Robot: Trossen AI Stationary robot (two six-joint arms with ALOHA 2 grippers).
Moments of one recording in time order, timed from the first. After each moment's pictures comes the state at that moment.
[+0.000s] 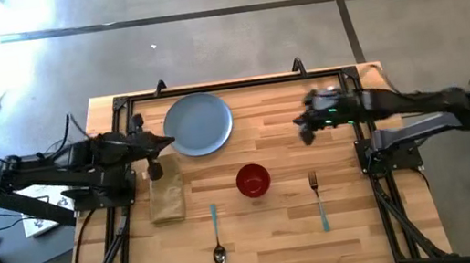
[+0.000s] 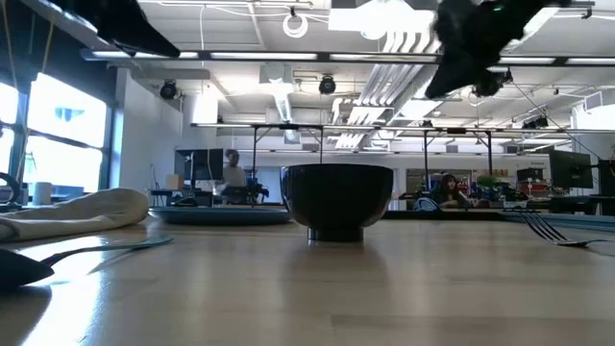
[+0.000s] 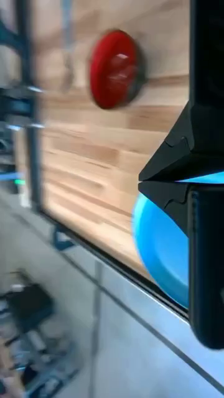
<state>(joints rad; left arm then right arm) 0.11 0.59 0.65 -0.50 -0.37 0.08 -0.19 1.00 0.85 -0.60 0.14 0.50</state>
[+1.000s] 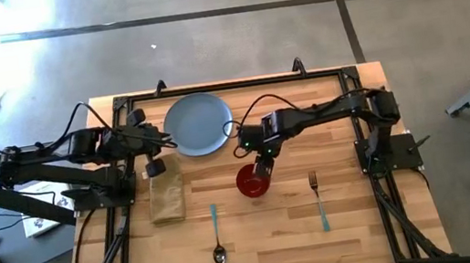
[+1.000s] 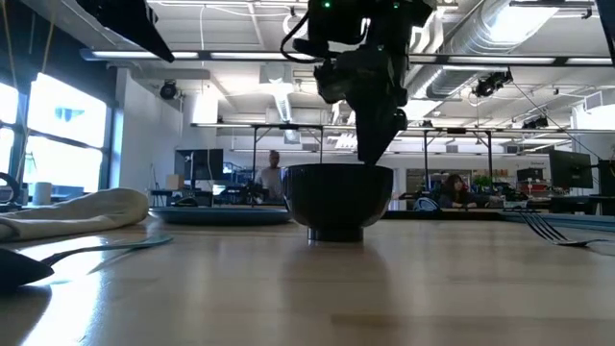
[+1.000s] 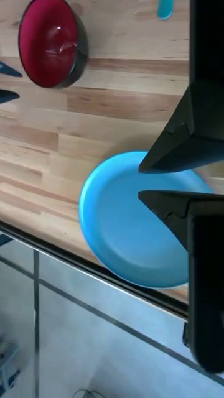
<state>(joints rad) 0.11 0.81 0.92 -0.87 -0.42 0.02 -0.05 1.88 1.48 -0.94 -0.08 0.36</state>
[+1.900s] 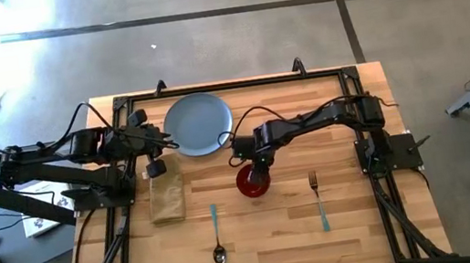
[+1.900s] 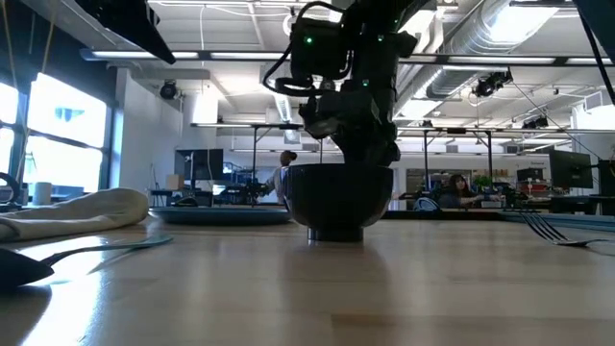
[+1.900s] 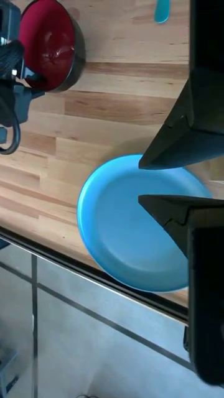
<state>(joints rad) 0.11 0.82 0.92 -0.87 -0.41 0.02 -0.03 2.01 1.48 -0.85 -0.12 0.39</state>
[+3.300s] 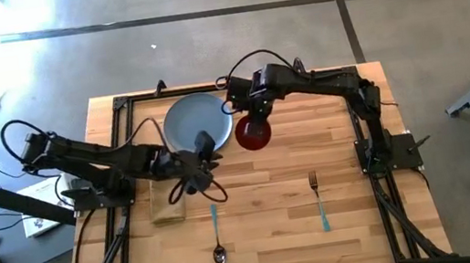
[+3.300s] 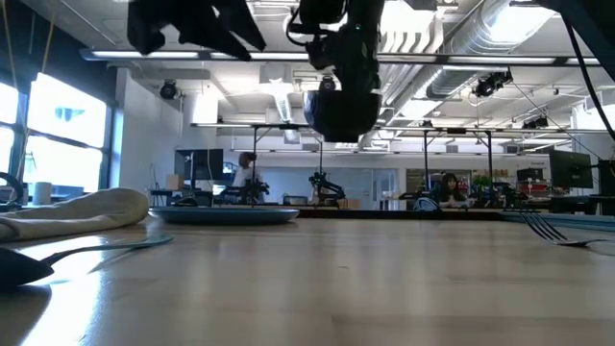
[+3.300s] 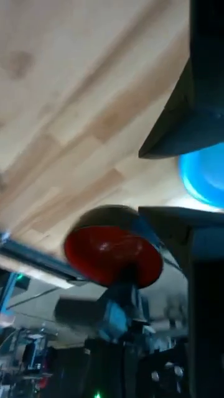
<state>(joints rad) -0.10 1.31 1.05 -0.48 -0.43 0.90 -0.27 2.00 2.01 -1.35 0.06 0.07</state>
